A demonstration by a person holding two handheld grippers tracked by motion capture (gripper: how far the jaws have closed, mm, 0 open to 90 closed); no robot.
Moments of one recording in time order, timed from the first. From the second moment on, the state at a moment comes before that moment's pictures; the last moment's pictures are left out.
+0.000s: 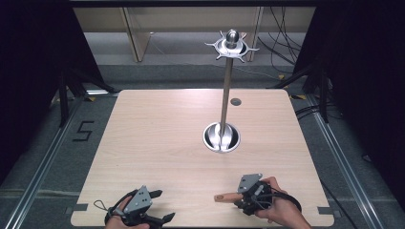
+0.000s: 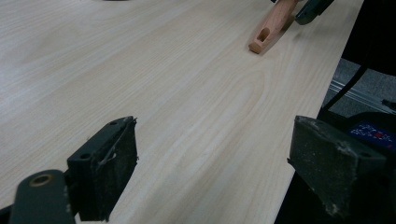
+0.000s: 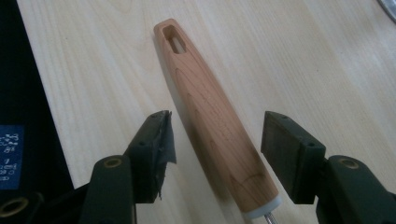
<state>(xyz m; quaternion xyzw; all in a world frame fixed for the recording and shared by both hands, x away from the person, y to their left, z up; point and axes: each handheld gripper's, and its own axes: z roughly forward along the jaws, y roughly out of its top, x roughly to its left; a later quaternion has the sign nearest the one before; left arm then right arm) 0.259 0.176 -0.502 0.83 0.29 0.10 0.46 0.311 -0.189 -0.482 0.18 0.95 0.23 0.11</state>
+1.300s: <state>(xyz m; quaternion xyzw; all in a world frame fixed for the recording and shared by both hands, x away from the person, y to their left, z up) 0.258 0.176 -0.501 0.83 0.29 0.10 0.47 0.335 -0.169 -0.479 0.17 0.98 0.13 0.06</state>
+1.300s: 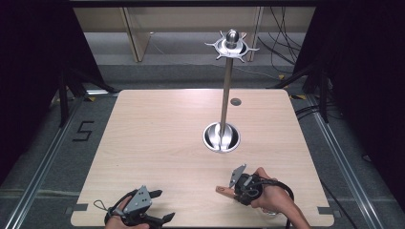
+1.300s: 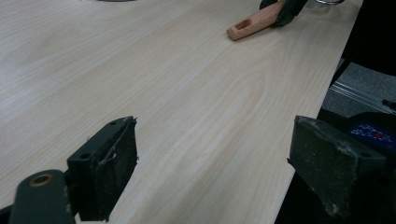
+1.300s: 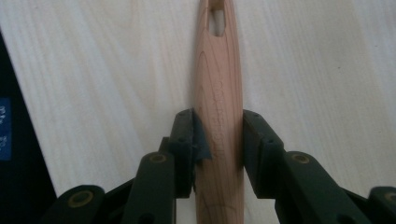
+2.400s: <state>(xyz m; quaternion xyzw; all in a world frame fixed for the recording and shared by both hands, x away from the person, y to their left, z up) 0.258 0.176 -0.500 0.83 0.29 0.10 0.47 0.336 -0.214 -0.409 0.24 0.90 0.36 0.11</state>
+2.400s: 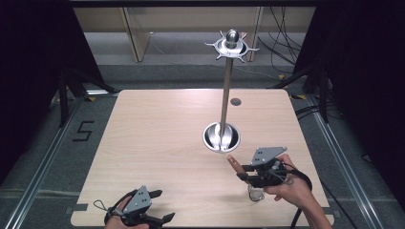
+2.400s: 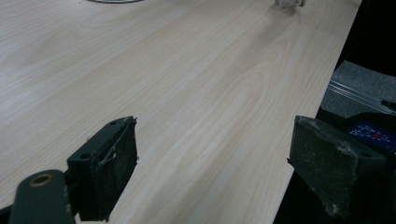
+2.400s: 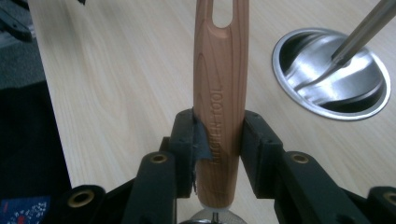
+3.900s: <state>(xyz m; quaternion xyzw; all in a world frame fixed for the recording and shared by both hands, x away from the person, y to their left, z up) 0.259 0.177 -0.501 0.83 0.29 0.10 0.47 0.378 -0.223 -0.325 0.29 0.79 0.50 0.19</state>
